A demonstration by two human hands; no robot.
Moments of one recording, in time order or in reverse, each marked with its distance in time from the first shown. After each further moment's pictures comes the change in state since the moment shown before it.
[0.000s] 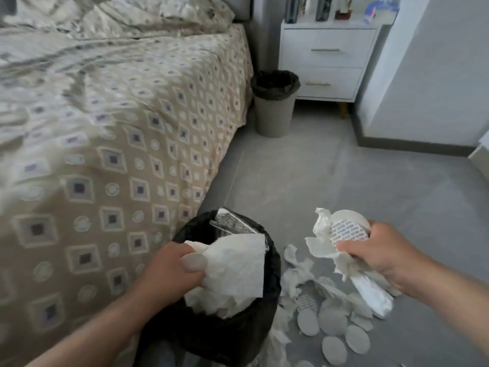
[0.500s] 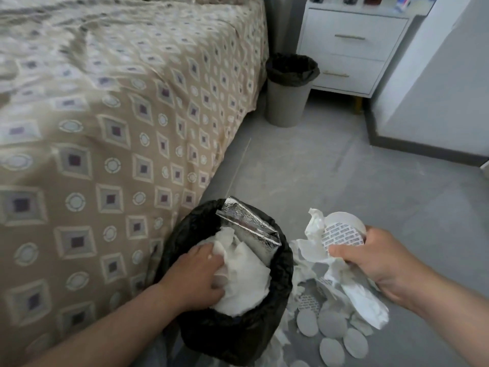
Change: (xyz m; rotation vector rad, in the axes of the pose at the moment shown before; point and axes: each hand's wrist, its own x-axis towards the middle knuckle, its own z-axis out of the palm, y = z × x) left_hand 0.028 -0.045 0.076 0.523 -0.273 0.234; right_hand 0.006 -0.012 0.039 0.031 -0.097 0.062
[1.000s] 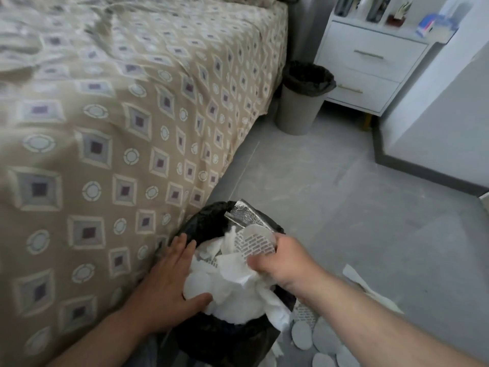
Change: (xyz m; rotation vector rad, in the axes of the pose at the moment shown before) left_hand -0.048 -0.034 0.004 -0.388 0.180 -0.154; right_hand 0.002 -0.044 0.124 -0.065 -0.325 -0.149
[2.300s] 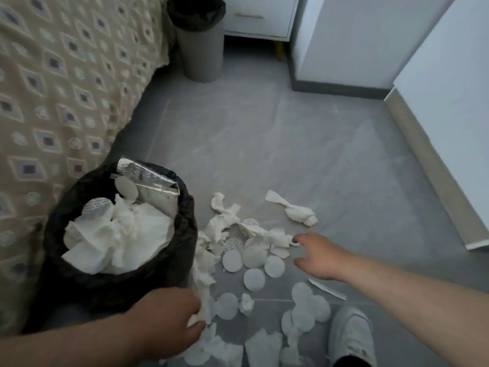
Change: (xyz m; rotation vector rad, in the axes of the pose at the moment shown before) left_hand -0.048 0.161 0.097 0.334 -0.518 0.479; right_hand -0.105 0.249 -0.167 -0.754 -0.006 0.243
